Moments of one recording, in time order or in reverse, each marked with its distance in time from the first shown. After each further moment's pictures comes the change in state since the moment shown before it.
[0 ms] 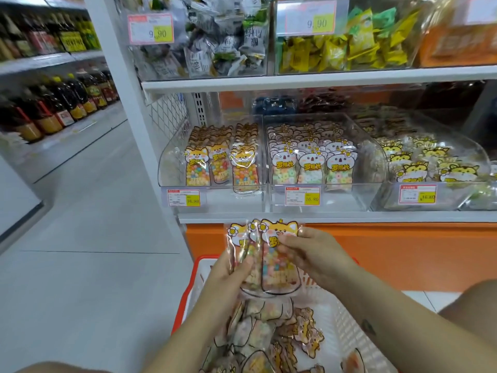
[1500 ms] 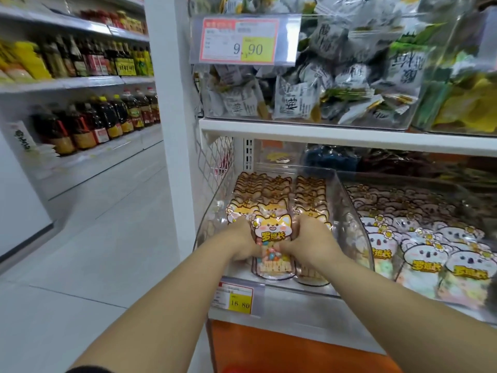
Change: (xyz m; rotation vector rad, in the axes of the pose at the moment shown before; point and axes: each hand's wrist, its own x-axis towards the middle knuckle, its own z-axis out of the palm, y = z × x) left_hand 0.270 0.121 -0.118 0.993 0.052 -0.136; right_hand 0.217 -0.088 0.144 -1.179 0.154 -0.441
